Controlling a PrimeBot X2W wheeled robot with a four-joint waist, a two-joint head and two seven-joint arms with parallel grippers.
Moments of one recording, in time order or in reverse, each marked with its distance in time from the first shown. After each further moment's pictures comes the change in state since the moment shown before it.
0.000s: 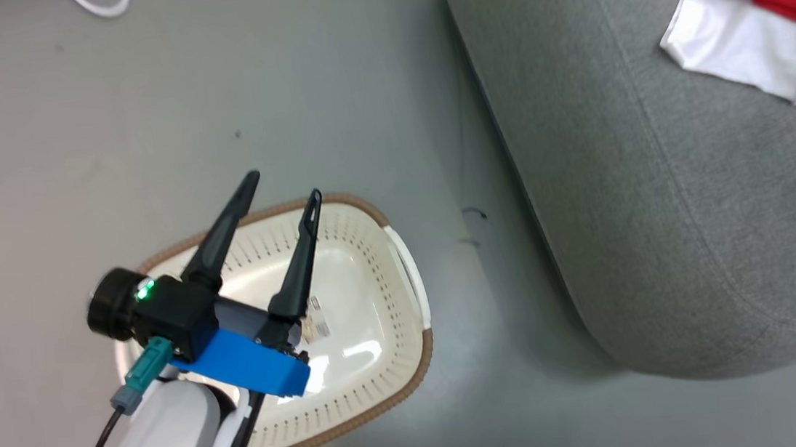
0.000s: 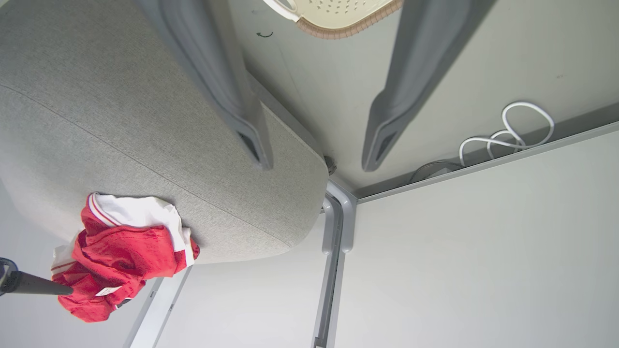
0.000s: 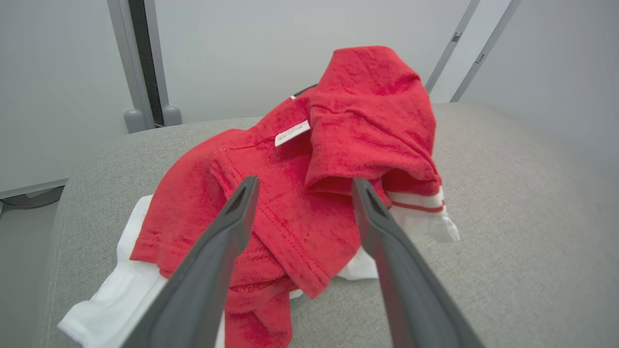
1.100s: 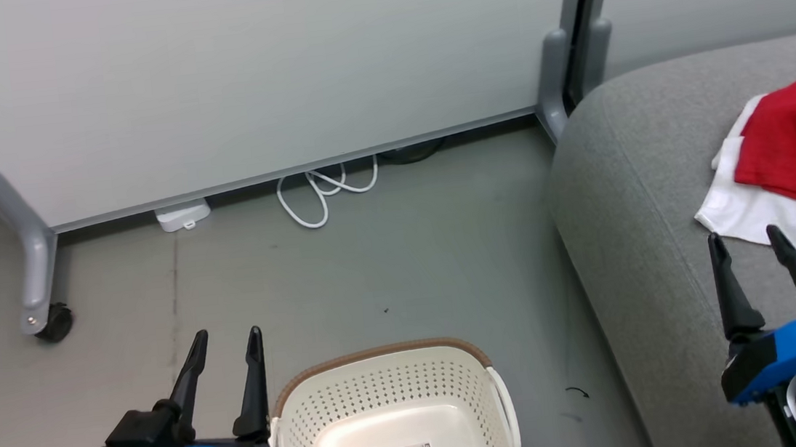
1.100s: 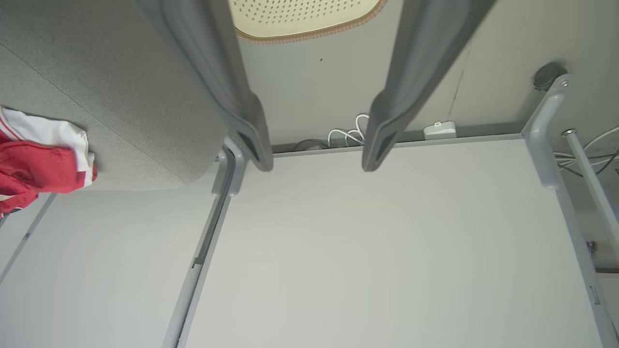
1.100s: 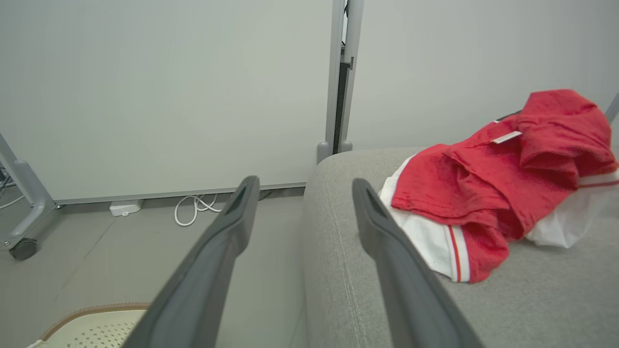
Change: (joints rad) left arm 0.342 -0.179 0.297 0.142 0.042 -0.022 -0.012; right arm 0.741 0.294 0.161 -0.614 -0.014 0.000 0.049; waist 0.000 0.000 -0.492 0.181
